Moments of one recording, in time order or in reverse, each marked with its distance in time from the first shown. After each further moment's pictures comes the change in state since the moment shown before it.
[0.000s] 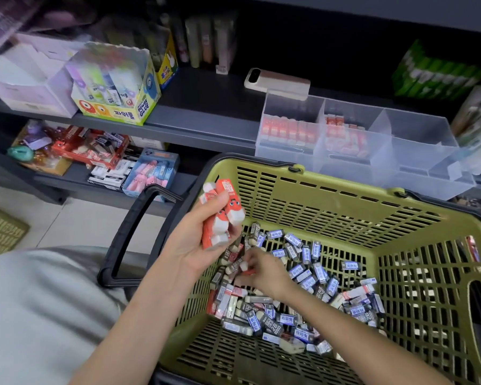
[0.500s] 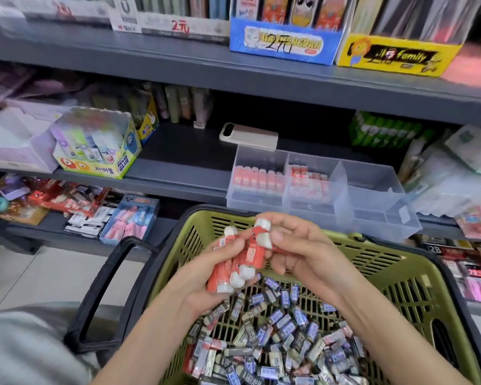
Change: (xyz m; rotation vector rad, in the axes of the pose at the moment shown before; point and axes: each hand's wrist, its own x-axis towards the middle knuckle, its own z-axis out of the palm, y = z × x) left_hand 0.018 -0.012 0.038 0.270 -0.233 -0.203; right_hand -0.082 -0.107 -0.165 1.085 -0.113 -0.397
